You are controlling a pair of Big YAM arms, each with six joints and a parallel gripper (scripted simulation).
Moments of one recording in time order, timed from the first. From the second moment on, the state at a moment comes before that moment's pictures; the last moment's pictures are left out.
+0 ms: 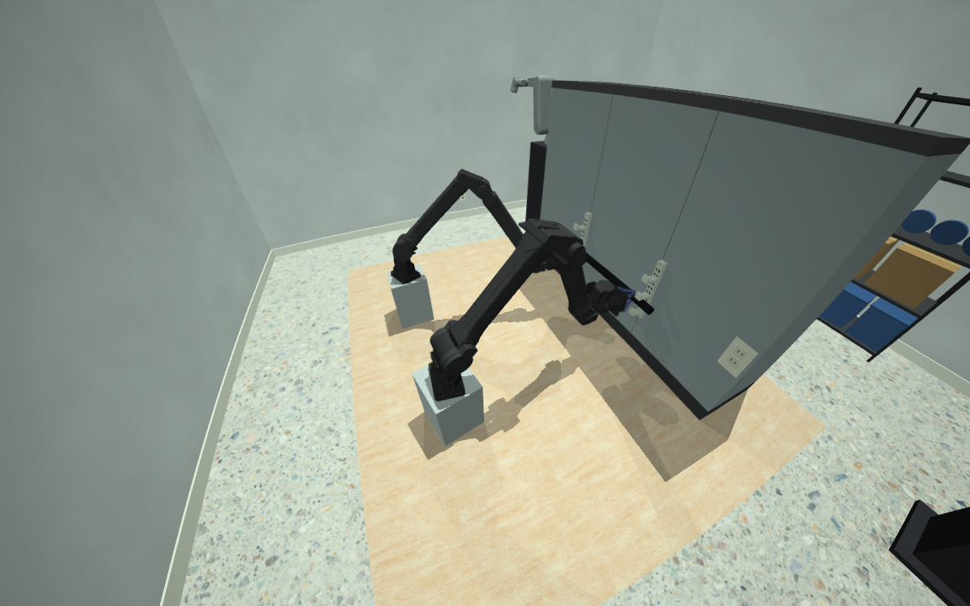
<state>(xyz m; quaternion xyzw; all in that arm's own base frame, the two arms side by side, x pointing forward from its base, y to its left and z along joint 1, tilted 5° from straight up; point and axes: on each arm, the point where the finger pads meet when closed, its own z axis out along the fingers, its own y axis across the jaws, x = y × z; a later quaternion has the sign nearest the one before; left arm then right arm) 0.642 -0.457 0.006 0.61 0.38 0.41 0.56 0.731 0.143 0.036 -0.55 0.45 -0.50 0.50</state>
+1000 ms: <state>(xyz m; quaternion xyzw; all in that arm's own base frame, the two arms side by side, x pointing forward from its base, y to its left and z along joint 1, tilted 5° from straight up) 0.642 -0.456 0.005 0.61 0.37 0.42 0.56 0.733 0.143 0.031 -0.55 0.45 -0.49 0.50</state>
